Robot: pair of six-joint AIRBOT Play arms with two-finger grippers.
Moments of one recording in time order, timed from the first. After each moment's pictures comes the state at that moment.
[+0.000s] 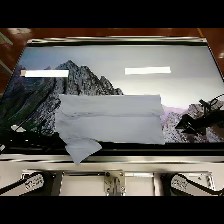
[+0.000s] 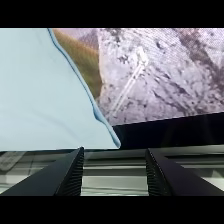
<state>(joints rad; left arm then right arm) 0.38 -1.24 0.43 0.89 -1.13 -1.16 -0.52 -1.32 0.94 -1.22 1.41 1.35</state>
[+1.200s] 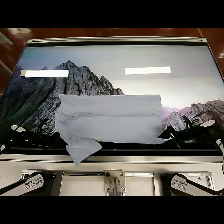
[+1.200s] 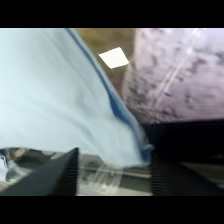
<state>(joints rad) 0.38 -1.24 0.43 0.84 -1.19 -1.07 -0.48 -1.33 0.59 -1.00 1.18 1.29</state>
